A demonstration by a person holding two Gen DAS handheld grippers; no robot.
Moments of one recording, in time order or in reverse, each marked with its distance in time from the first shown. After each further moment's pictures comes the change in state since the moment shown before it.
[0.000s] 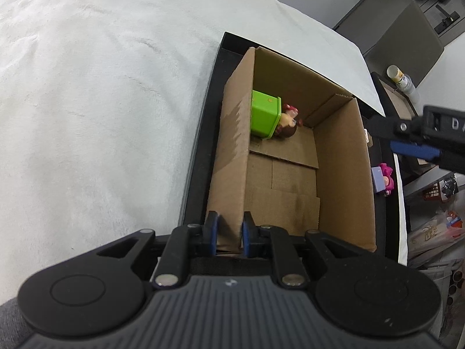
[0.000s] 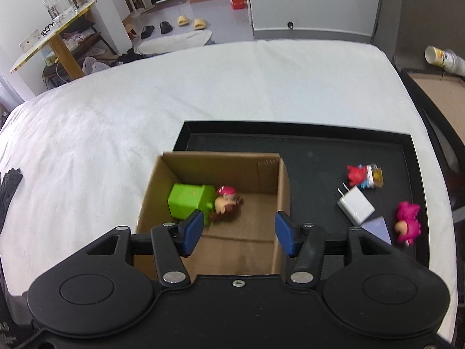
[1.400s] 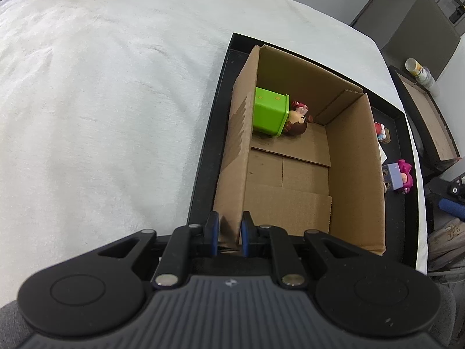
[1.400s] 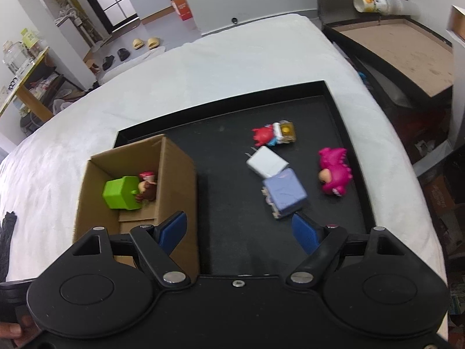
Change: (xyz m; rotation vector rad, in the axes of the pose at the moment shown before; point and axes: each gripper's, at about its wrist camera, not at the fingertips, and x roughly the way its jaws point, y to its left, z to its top) left arm 0.002 -0.022 -0.002 0.009 -0.004 0.124; right arm -0.023 -0.130 -0.053 0.233 -0.031 -0.011
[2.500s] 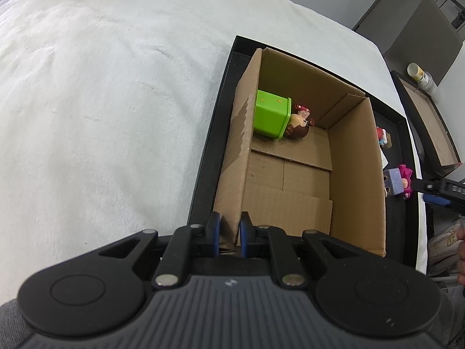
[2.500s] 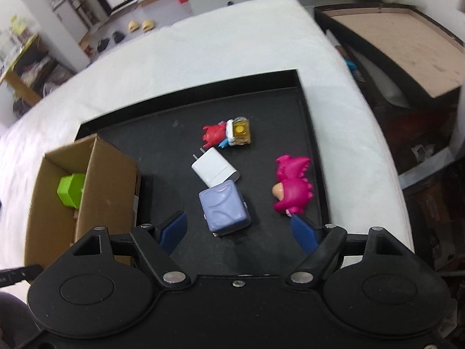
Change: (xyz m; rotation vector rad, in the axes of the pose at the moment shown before) left arm -0.001 0.001 -0.001 -0.016 -0.013 0.003; right arm 0.057 -0.056 0.026 -0.093 0.088 0.004
